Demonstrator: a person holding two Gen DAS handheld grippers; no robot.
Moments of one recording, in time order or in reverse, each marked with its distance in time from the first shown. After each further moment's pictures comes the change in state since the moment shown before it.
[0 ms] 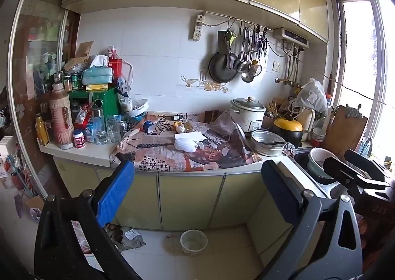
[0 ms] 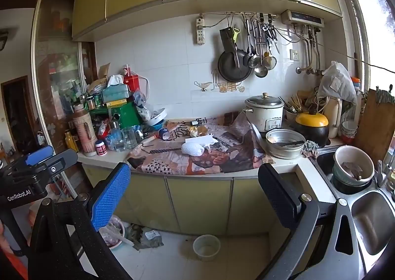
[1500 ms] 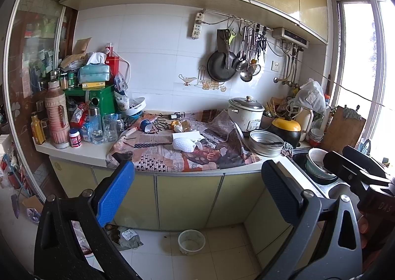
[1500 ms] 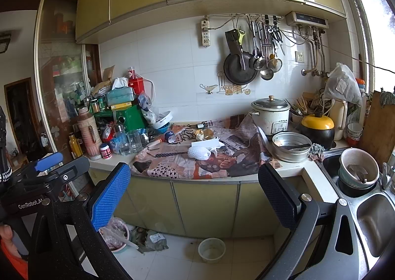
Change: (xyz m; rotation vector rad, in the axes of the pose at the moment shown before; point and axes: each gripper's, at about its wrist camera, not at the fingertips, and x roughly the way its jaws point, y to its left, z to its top) left arm 0.019 0.014 -0.001 -0.010 0.014 -0.025; right arm 0.005 0.016 0.011 0.004 -0.002 0.019
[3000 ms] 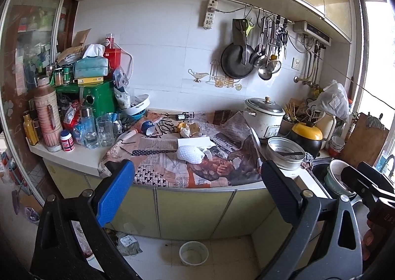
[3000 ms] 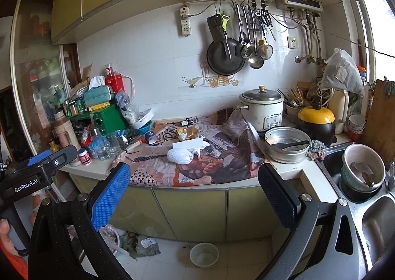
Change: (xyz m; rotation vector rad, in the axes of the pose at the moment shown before) left arm 0.147 0.005 0.038 -0.030 0.032 0.069; right arm 0.098 -0.067 0.015 0.058 0.036 -0.044
